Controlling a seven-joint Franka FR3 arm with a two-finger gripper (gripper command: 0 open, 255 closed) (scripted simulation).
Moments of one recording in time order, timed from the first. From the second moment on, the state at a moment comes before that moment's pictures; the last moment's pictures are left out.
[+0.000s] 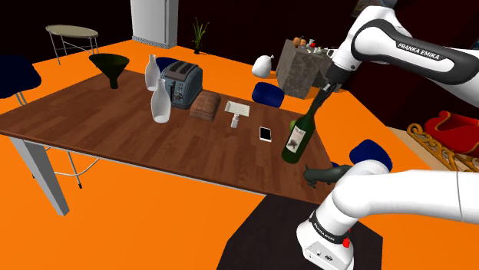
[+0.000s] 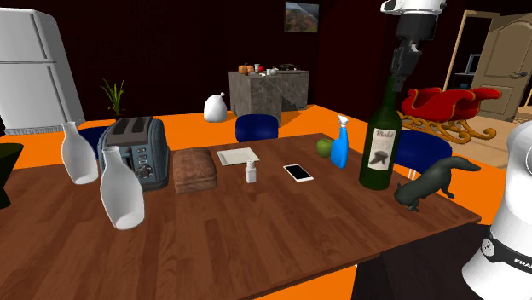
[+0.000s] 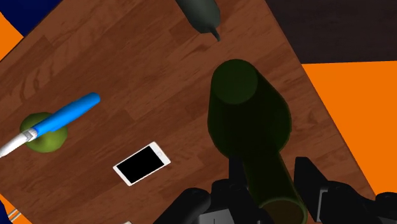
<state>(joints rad) -0.21 -0.88 -0.30 -2.40 -0.22 1.65 -0.39</state>
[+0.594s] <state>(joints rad) -0.22 -0.91 -0.32 -2.53 -0.25 1.76 -0.38</state>
